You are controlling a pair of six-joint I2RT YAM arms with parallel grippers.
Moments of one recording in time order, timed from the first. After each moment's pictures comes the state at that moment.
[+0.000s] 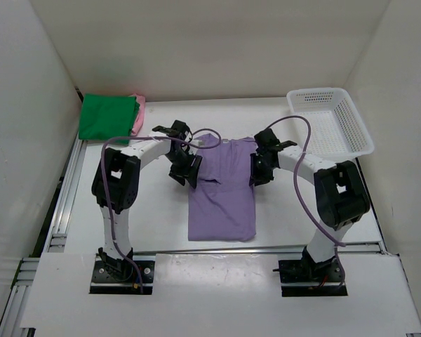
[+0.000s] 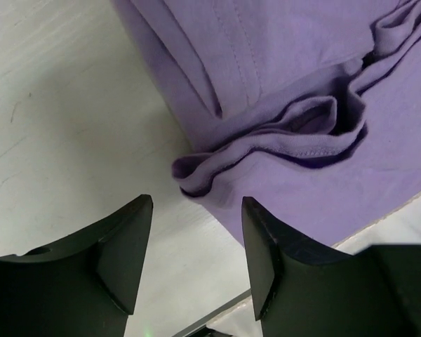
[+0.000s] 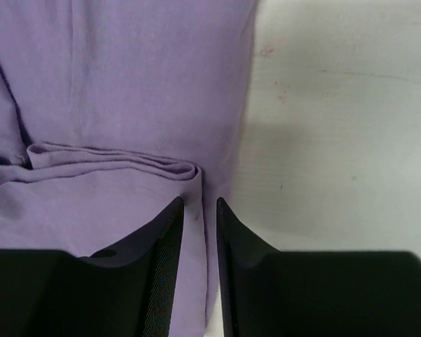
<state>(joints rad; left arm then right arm) -0.43 1.99 1.46 -0.88 0.37 0.00 0.43 1.74 1.12 -0.59 -0.11 0.43</state>
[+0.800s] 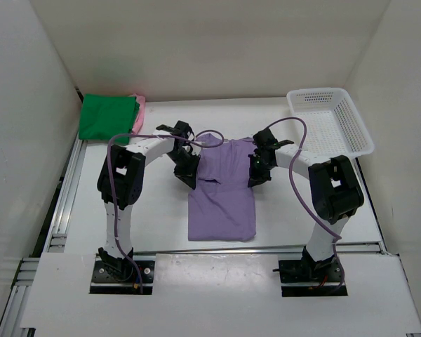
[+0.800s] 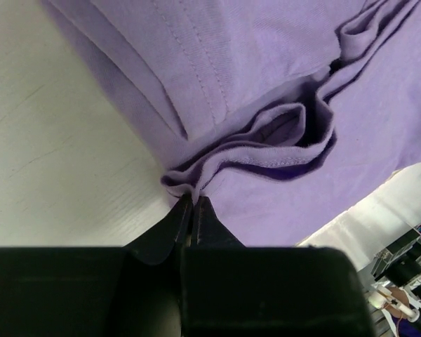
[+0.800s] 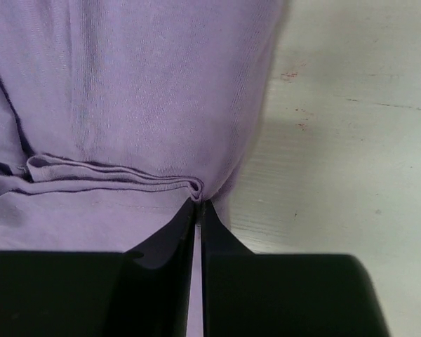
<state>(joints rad) -0.43 2.07 1.53 -0.92 0.47 -0.01 0.42 1.82 1.16 -0.58 -0.19 0.41</state>
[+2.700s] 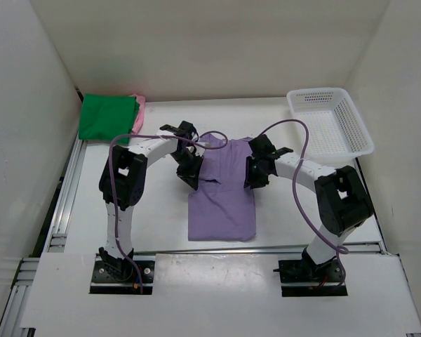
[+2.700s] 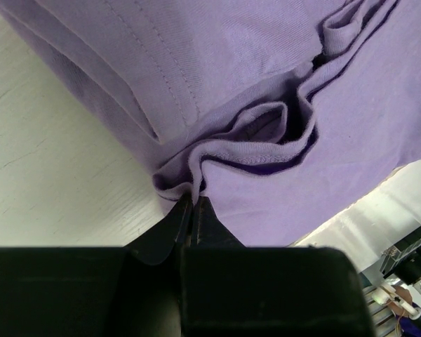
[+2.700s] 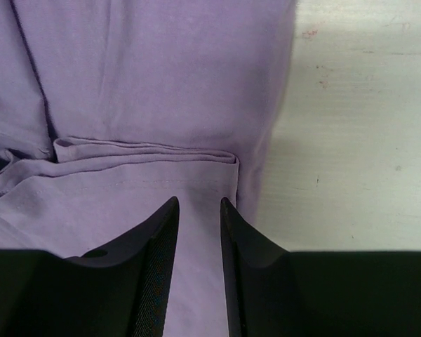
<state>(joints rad) -0.47 2.07 1.55 -0.94 0.45 -0.01 0.50 1.69 1.06 -0.51 -0.07 0.52</state>
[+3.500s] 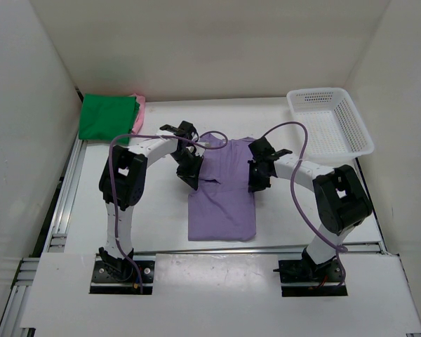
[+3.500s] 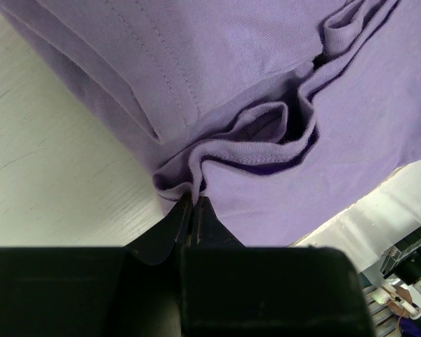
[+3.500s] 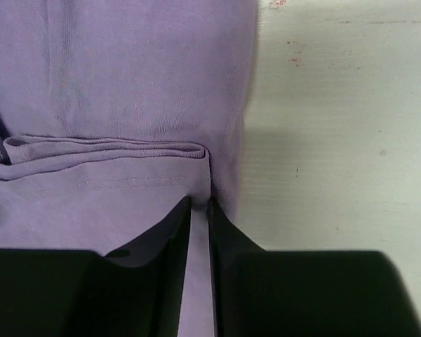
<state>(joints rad) -0.47 2.07 1.55 -0.94 0.45 -0.01 0.50 1.71 1.03 -0.53 -0.04 0.52</state>
